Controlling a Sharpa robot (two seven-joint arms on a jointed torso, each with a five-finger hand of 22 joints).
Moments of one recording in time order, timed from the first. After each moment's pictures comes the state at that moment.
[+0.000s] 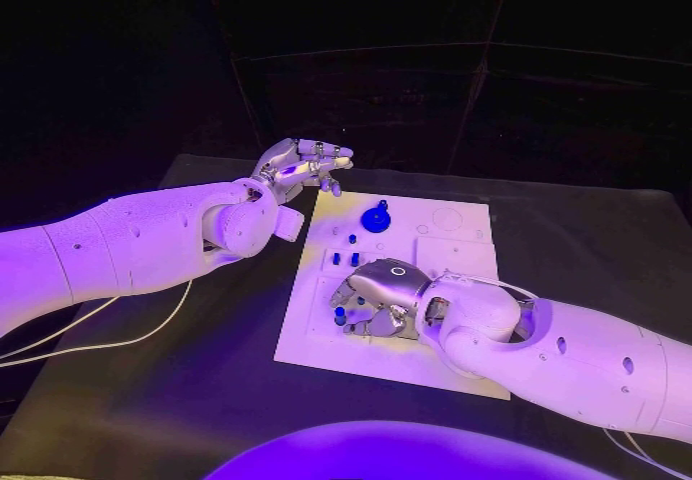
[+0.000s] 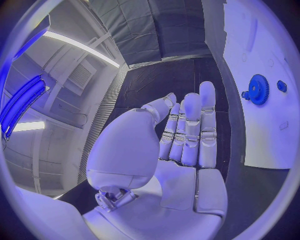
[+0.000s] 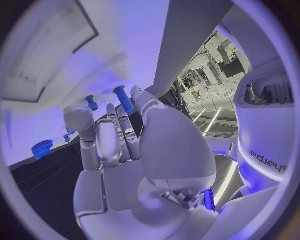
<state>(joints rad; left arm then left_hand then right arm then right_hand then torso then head) 1.21 -0.81 -0.08 1.36 -0.01 -0.18 0.44 1.33 -0.08 0.44 -0.05 0.06 0.98 0.18 0.21 0.07 0.97 0.11 0.43 0.10 1.17 0.03 1.04 0.47 0.17 1.16 0.12 0.58 0.70 1.00 -0.57 -0.04 1.65 -1.73 -0.20 -0.08 1.38 -0.15 0.24 0.06 0.14 0.92 0.18 0.06 0.06 1.00 0.12 0.08 0.06 1.47 0.02 1.31 1.06 0.13 1.28 0.13 1.18 0.81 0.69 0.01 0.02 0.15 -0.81</state>
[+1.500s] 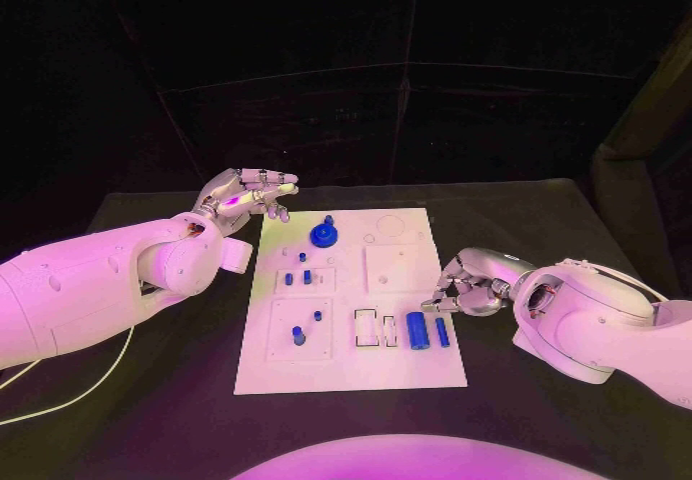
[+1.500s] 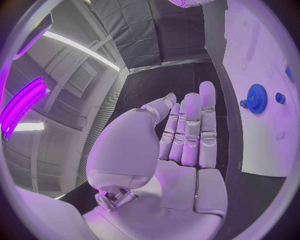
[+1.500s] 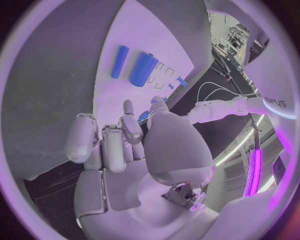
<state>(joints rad) 1.21 -0.84 -0.11 1.38 -0.01 -0.17 0.43 1.33 -0.08 0.44 -0.05 0.06 0.98 0.18 0.21 0.07 0.97 0.11 0.43 0.10 1.17 0.03 1.04 0.47 0.17 1.16 0.12 0.58 0.70 1.06 -1.11 -0.03 1.94 -1.40 -0.26 -0.47 1.23 -0.04 -0.15 0.29 0.22 1.00 0.10 0.32 0.14 1.35 0.01 1.21 1.13 1.47 -0.05 1.43 1.27 0.11 1.40 0.05 1.34 1.09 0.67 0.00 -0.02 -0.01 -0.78</state>
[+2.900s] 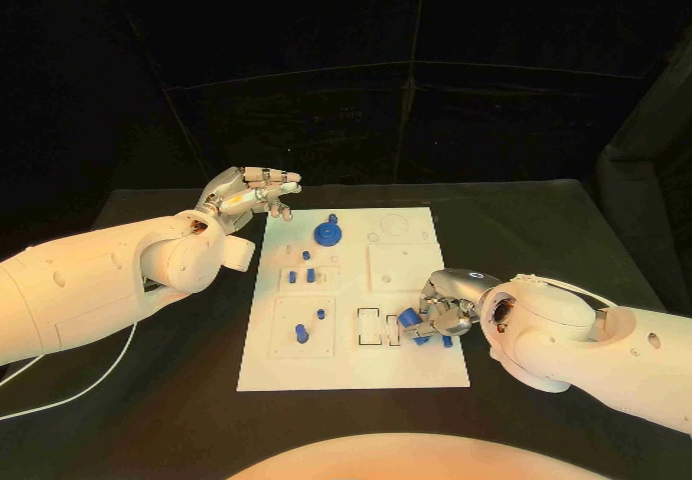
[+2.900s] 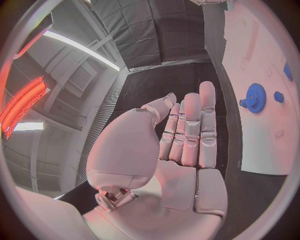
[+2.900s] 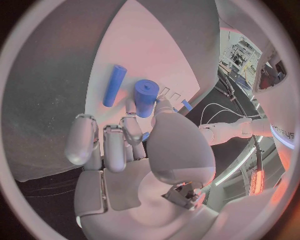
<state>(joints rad) 1.21 -0.84 -0.11 1.38 -0.01 -0.17 0.43 1.33 -0.08 0.44 -0.05 0.06 0.98 0.18 0.21 0.07 0.97 0.11 0.44 0.10 1.17 0.03 1.04 0.47 0.17 1.16 0.12 0.58 0.70 1.00 -0.96 -0.03 1.86 -1.54 -0.15 -0.56 1.19 -0.07 -0.19 0.29 0.25 0.97 0.09 0.39 0.18 1.36 0.01 1.23 1.18 1.47 -0.06 1.45 1.30 0.09 1.41 0.04 1.35 1.12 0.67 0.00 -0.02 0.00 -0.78</state>
